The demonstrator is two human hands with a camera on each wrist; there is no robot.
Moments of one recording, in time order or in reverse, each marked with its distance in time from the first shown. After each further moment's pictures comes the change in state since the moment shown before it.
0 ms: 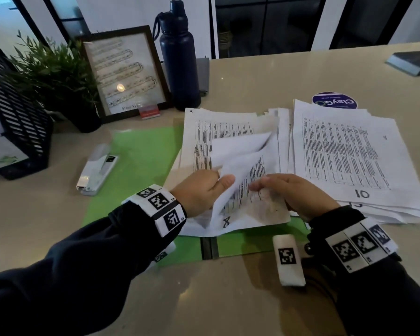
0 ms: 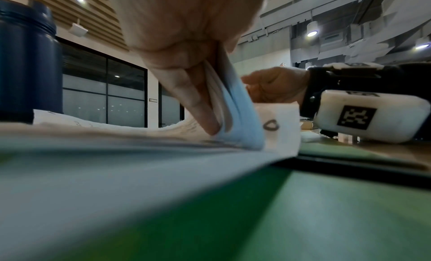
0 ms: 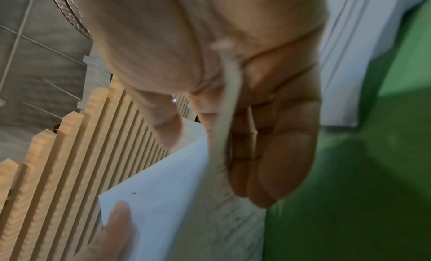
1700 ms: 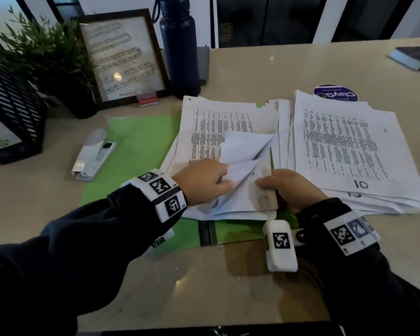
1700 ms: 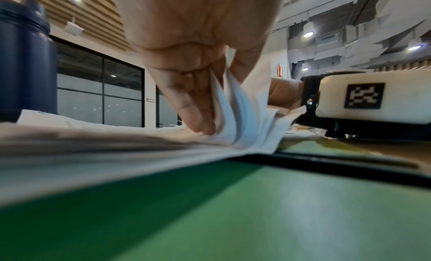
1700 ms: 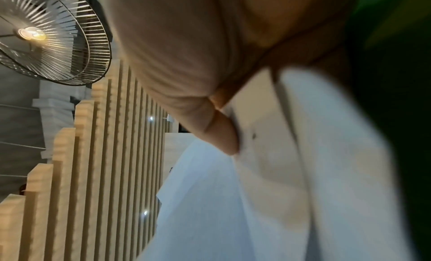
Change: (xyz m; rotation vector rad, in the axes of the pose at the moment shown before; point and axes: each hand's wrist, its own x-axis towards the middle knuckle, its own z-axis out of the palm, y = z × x) left_hand 0.008 -0.009 0.006 0.233 -0.126 0.145; right_hand 0.007 0.010 0.015 0.202 0.084 0.173
